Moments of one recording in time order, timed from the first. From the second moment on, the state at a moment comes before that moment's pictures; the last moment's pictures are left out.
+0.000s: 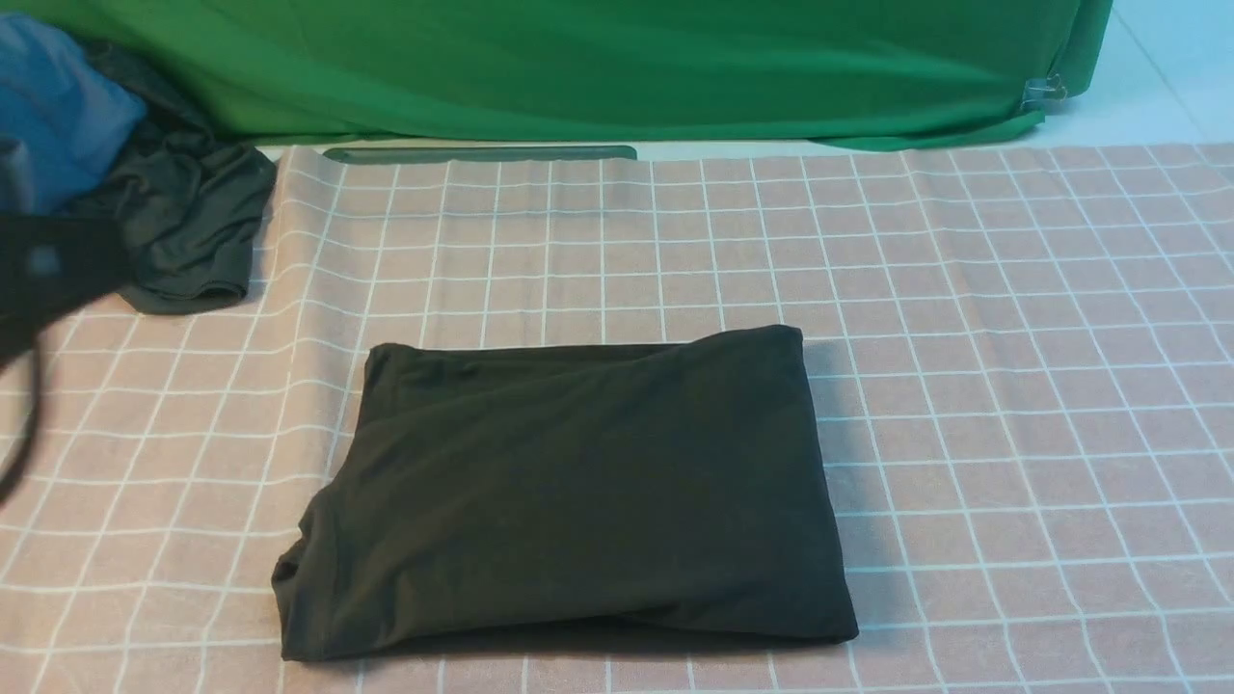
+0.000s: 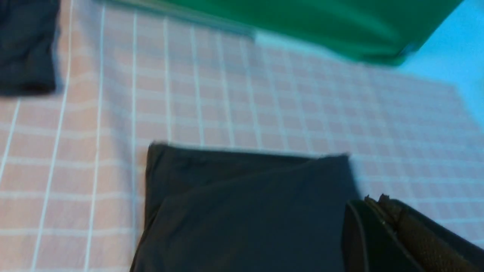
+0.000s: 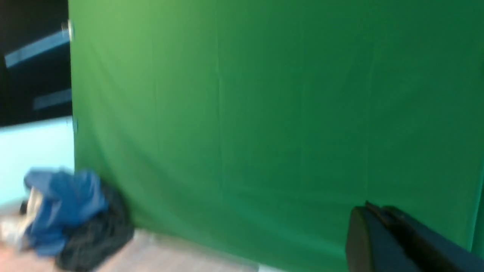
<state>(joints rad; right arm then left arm) 0.39 0.20 -0.50 0.08 0.07 -0.08 -0.12 0.61 -0.91 -0.24 0.76 -0.12</state>
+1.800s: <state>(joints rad) 0.39 0.14 -0.41 0.08 -0.08 -0.08 -0.03 0.00 0.01 -0.04 0.15 -0.08</state>
